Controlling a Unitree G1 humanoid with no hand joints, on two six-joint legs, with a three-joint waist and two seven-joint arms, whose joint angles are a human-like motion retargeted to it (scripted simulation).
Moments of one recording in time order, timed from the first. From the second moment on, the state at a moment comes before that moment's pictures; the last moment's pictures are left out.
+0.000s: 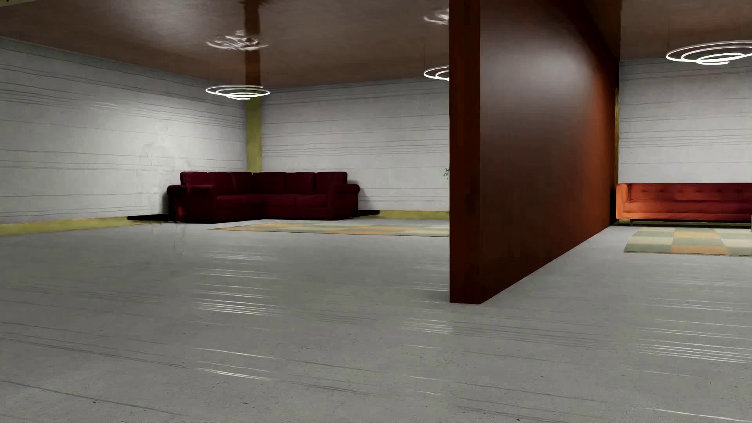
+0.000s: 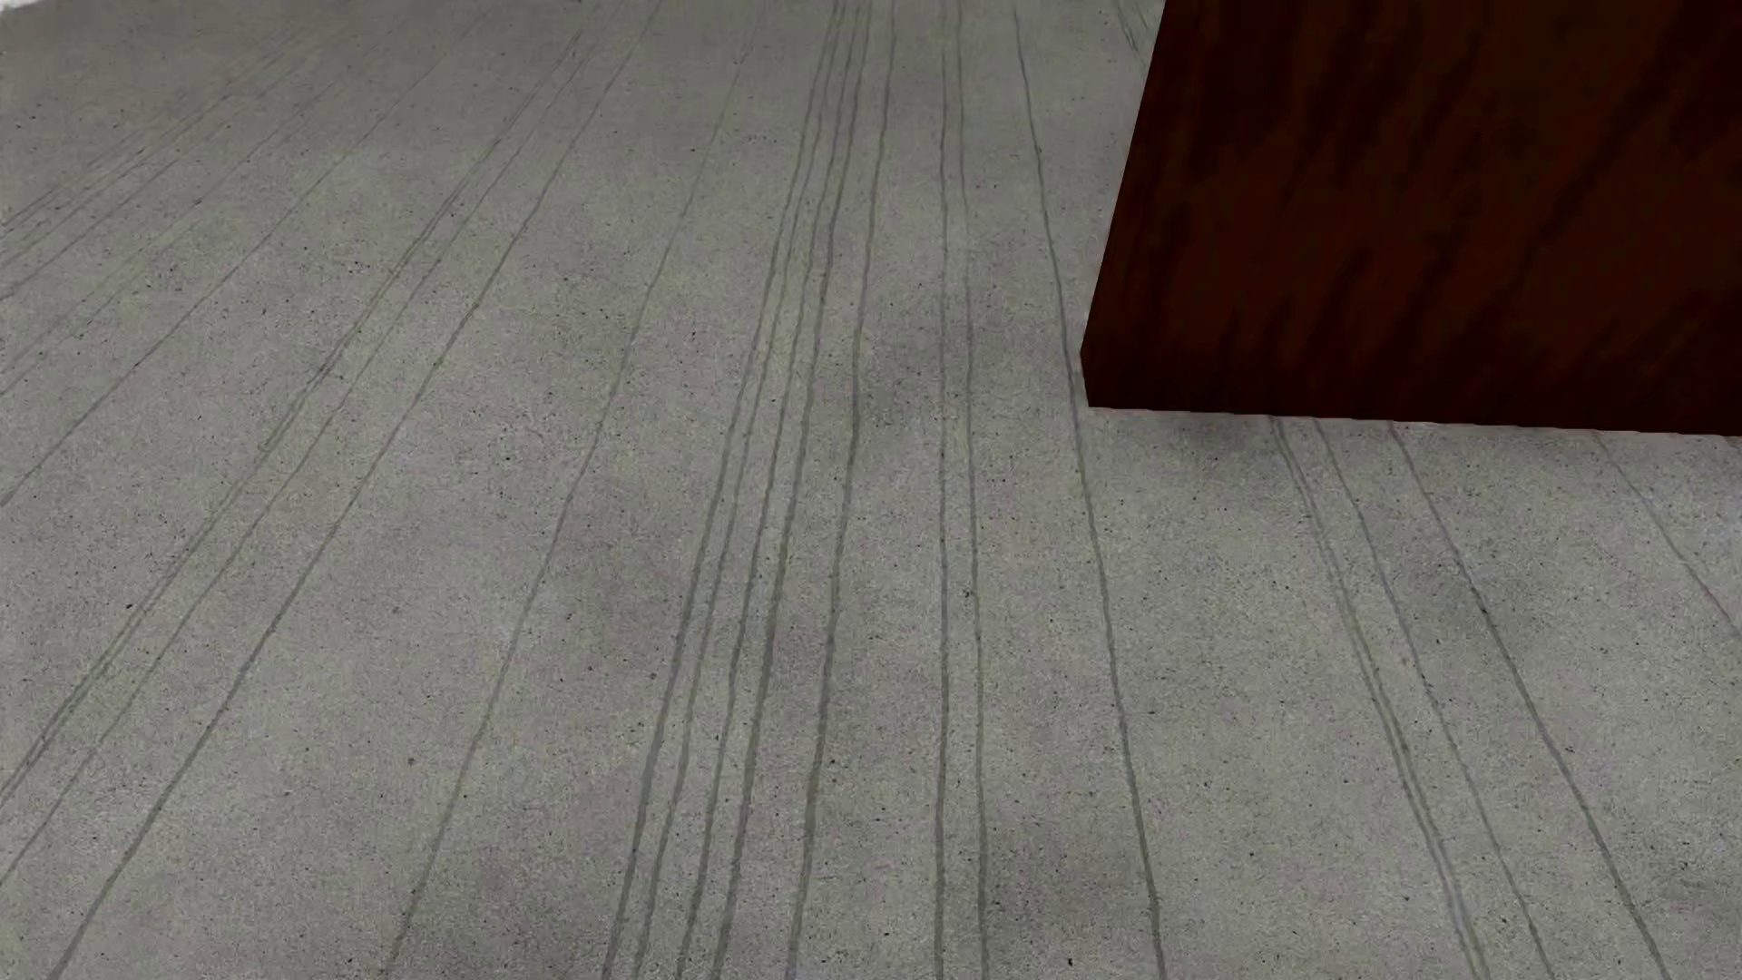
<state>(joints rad) -0.02 -0.06 0.07 0.08 0.16 0.07 0.00 0.00 -0.03 0.16 0.48 0.32 0.26 -0.02 -0.40 0.28 -0.31 0.00 0.00 -0.55 0.60 0.91 0.90 0.00 0.00 0.00 0.00 0.00 0.00</state>
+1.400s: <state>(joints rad) 0.12 -0.42 -0.10 0.02 0.11 0.07 0.00 0.00 0.12 0.53 0.71 0.21 0.29 -0.34 0.23 0.36 -0.36 0.00 0.00 -0.47 0.67 0.80 0.87 0.00 0.00 0.00 0.00 0.00 0.00</state>
